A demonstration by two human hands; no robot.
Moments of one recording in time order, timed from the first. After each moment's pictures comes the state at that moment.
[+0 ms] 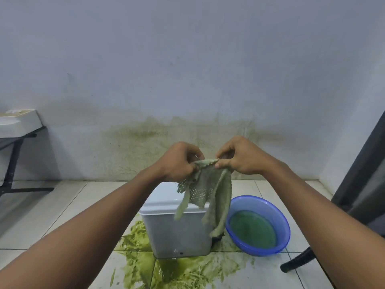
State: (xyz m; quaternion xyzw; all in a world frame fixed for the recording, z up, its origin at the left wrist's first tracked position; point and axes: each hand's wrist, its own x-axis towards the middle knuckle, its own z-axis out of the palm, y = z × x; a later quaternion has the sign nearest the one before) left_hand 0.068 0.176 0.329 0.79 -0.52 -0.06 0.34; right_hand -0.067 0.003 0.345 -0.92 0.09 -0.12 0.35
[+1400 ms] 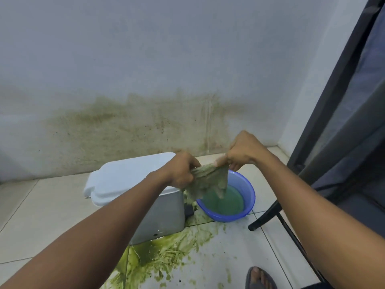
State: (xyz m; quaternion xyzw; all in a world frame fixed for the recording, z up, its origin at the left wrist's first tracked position) left_hand 0.031 0.085 0.232 0.77 -0.58 -0.18 0.19; right_hand -0.129 -0.053 0.289 -0.83 0.42 -0.06 0.37
